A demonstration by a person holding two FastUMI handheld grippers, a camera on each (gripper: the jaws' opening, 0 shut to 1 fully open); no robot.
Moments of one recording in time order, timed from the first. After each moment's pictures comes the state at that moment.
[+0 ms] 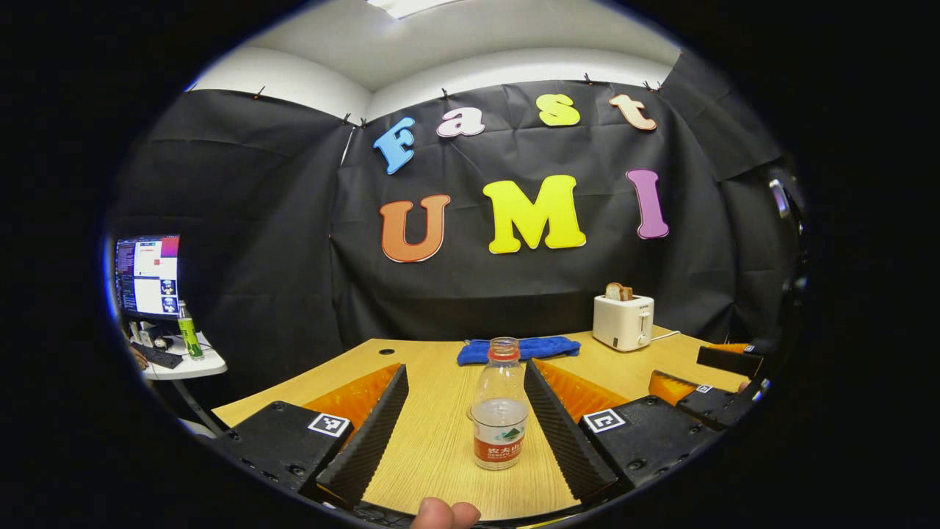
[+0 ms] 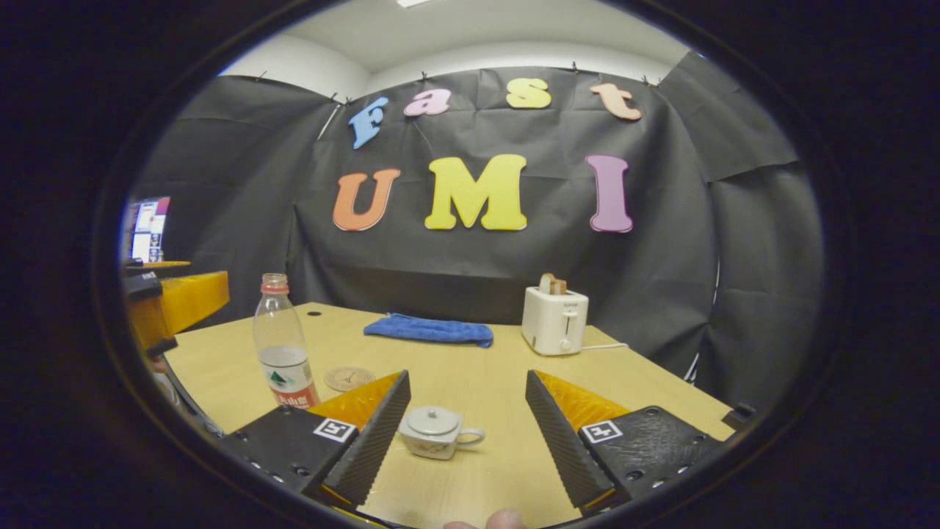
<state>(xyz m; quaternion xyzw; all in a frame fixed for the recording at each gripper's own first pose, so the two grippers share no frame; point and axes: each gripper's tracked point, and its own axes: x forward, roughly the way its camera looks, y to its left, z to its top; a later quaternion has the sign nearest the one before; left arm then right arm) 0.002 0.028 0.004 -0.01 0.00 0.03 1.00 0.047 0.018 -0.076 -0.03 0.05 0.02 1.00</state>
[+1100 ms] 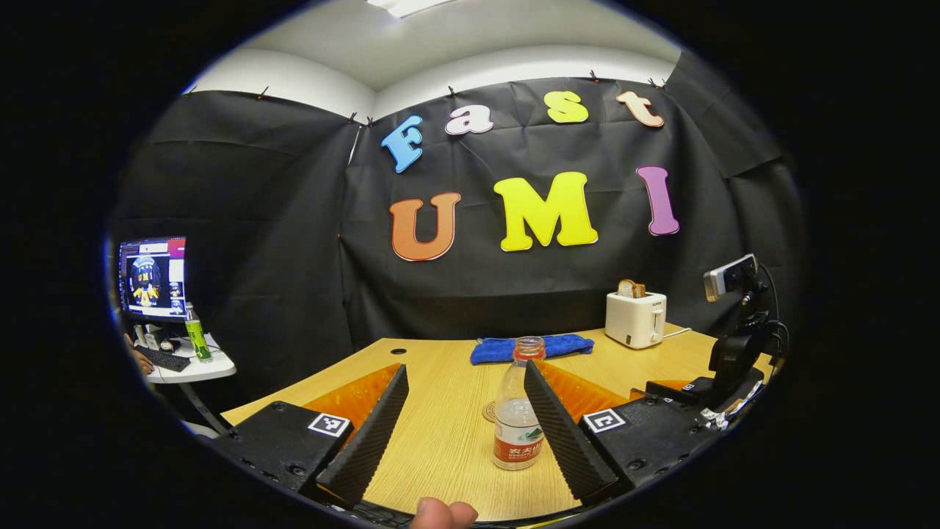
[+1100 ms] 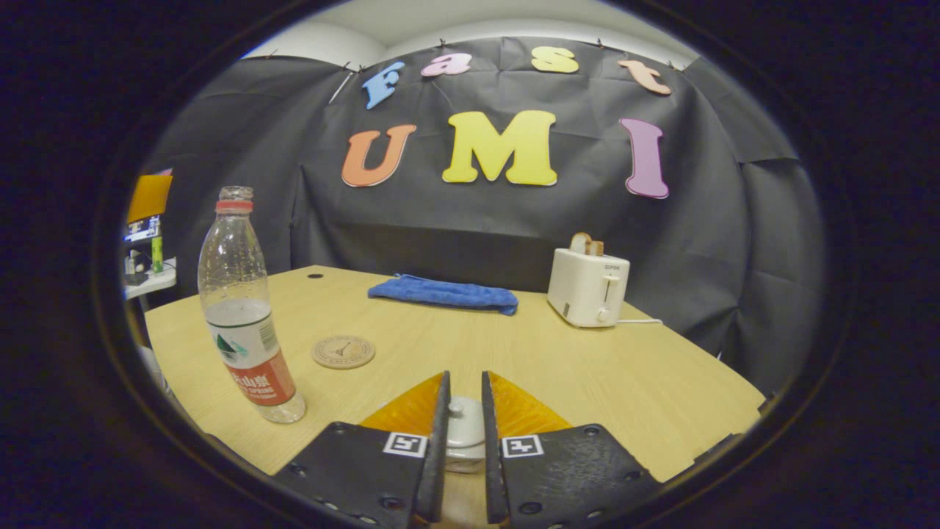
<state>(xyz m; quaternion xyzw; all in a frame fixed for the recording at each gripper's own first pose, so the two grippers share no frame) 0.005 0.048 0.001 -0.01 0.01 0.04 1.00 0.109 0.044 -0.135 -0.05 0.11 0.05 0.99</state>
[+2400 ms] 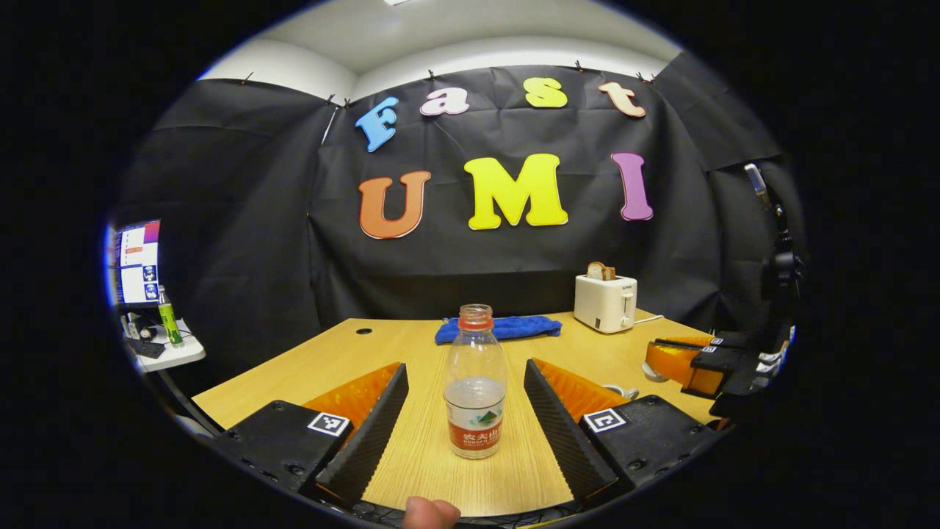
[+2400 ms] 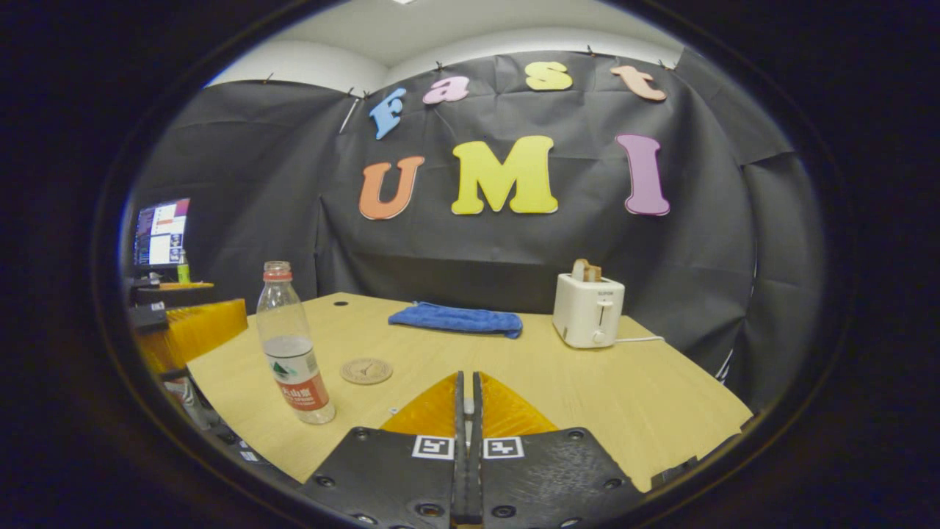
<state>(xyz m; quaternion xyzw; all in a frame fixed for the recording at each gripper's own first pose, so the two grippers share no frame) 0.006 -0.003 -0.035 -0.01 0.05 -0.02 1.00 0.060 0.001 -0.076 -0.03 0.07 0.09 0.99</state>
